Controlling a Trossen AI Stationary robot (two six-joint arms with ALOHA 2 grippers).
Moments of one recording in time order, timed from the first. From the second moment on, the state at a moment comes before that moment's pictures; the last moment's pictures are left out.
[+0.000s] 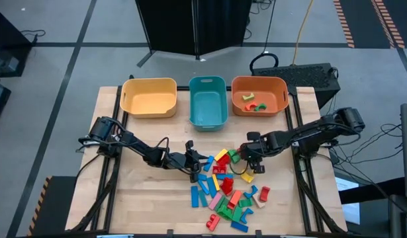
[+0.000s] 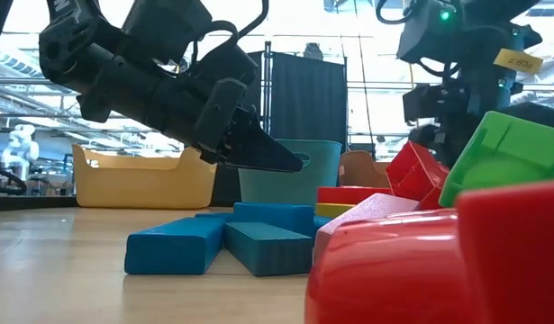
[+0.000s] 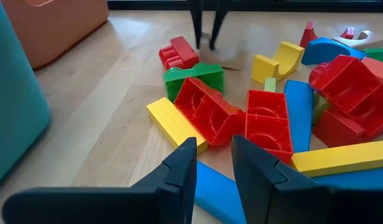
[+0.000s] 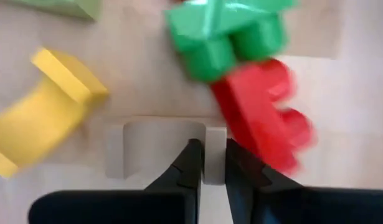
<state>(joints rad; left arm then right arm) -0.25 1.90 0.71 0.80 -0.36 -0.13 0.16 1.41 0.72 -0.64 0.12 0.09</state>
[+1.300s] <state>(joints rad) -0.25 1.90 0.71 0.80 -0.37 -0.13 -0.50 1.12 0.73 -0.49 0.60 0.09</state>
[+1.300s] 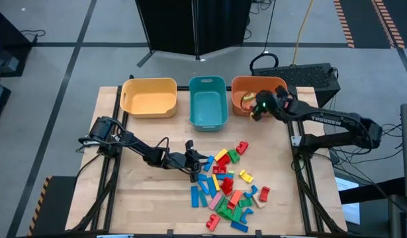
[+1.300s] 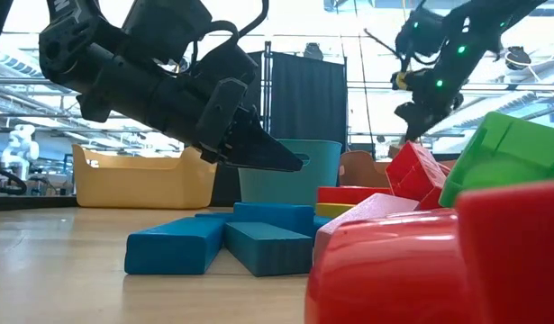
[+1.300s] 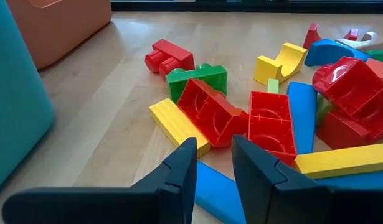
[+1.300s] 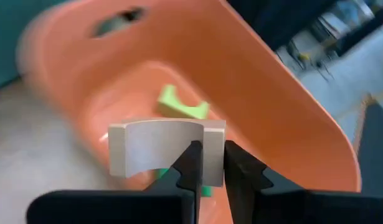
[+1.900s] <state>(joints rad) -0.23 1.90 0.71 0.80 -0.37 -0.05 -0.80 1.40 0.73 -0.30 0.26 0.11</state>
